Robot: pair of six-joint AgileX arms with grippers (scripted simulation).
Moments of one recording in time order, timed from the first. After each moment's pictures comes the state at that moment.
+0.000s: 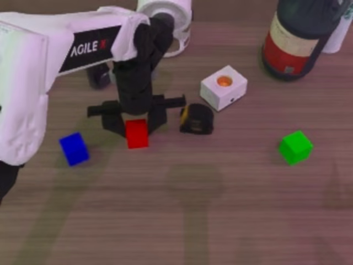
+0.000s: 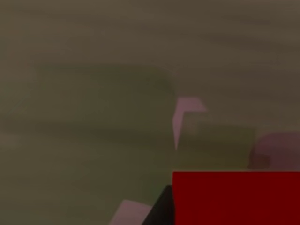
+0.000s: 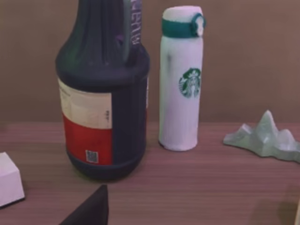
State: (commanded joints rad) left arm -0.47 2.43 1.86 -1.00 0.01 -0.58; right arm 0.00 0.00 0.00 0.00 0.00 0.00
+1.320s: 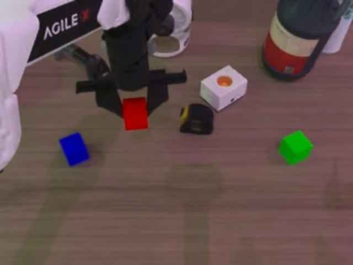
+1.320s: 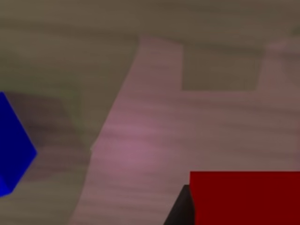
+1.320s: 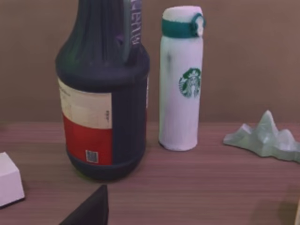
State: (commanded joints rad) left arm -0.49 2.24 1.93 -1.22 -0.01 -0.58; right arm 0.00 0.00 0.00 0.00 0.00 0.00
